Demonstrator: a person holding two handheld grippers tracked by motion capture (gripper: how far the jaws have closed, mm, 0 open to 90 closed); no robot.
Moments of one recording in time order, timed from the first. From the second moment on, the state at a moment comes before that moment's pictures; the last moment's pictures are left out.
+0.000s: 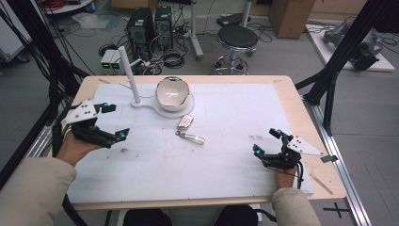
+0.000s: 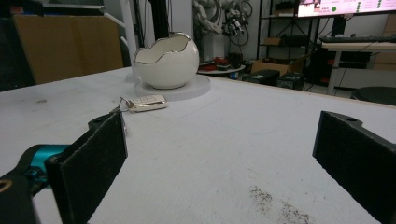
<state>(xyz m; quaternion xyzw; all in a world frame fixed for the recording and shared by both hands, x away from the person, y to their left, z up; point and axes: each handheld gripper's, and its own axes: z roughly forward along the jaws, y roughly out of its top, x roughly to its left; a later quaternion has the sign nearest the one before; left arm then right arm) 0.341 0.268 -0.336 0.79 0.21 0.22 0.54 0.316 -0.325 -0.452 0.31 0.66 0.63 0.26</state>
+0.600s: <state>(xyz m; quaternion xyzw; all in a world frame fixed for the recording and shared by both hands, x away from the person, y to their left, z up) 0.402 0.169 -0.285 0.88 0.07 0.16 0.43 0.315 -0.325 -0.452 0.31 0.66 0.63 0.26</state>
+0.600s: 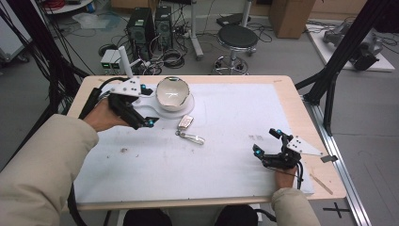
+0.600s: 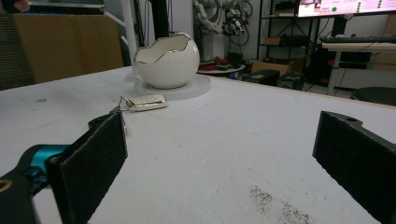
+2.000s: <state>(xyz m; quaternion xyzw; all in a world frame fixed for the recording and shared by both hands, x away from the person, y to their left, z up) 0.442 0.036 -0.393 0.98 -0.05 0.05 0.19 0.315 -0.324 -0.452 0.31 0.67 0.63 0.26</state>
